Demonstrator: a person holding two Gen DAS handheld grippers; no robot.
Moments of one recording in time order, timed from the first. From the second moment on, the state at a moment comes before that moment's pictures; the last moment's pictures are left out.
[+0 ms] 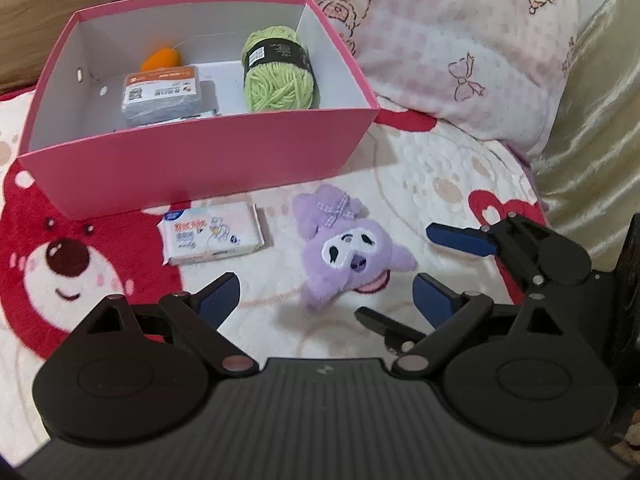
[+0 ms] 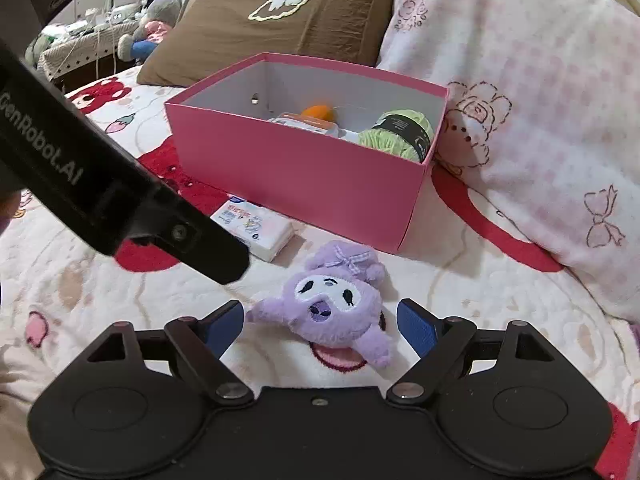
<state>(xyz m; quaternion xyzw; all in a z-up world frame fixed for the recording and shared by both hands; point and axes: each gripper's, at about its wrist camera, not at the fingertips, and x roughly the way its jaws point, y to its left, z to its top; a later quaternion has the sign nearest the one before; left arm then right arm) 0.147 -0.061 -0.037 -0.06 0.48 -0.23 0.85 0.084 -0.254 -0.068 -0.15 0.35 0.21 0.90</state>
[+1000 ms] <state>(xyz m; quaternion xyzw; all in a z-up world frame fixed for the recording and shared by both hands) 0.172 -0.080 -0.100 -0.05 0.45 -0.24 0.86 0.131 -0.273 -0.131 -0.07 0.40 0.19 0.89</state>
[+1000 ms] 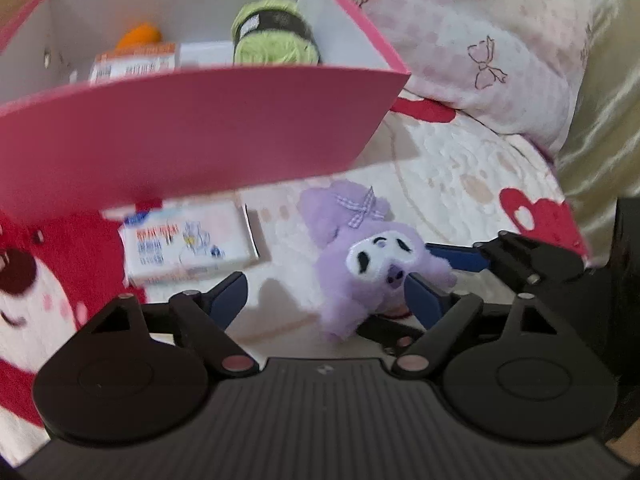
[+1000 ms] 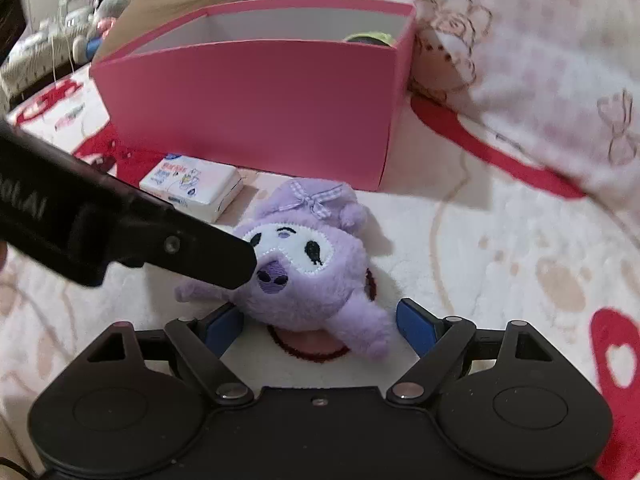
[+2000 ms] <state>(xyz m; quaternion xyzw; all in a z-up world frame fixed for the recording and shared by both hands) 0.175 -0.086 -0.104 -0.07 0.45 -0.28 0.85 0.119 -0.256 -0.130 -0.11 0.35 0.23 0.90</state>
